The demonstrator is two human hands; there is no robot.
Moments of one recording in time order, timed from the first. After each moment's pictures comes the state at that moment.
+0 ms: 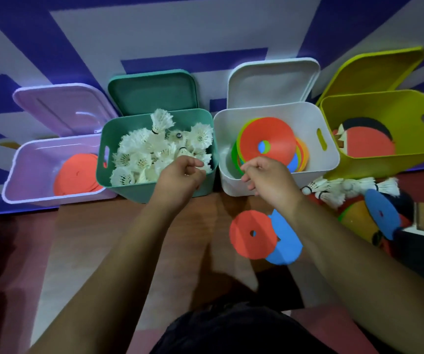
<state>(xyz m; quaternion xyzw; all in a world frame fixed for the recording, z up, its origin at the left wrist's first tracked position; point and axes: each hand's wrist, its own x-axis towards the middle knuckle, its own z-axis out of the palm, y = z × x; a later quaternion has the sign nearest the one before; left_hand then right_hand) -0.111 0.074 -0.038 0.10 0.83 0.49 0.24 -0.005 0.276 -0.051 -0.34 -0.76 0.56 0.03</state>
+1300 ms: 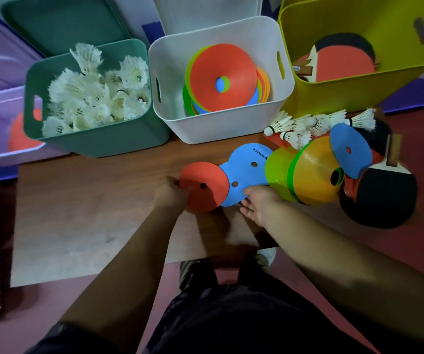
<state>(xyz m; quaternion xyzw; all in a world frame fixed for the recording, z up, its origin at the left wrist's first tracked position) 0.040 0.128 -0.190 -0.03 0.92 0.22 0.31 0.165 0.309 -0.189 -0.63 -0.33 0.70 -0.11</state>
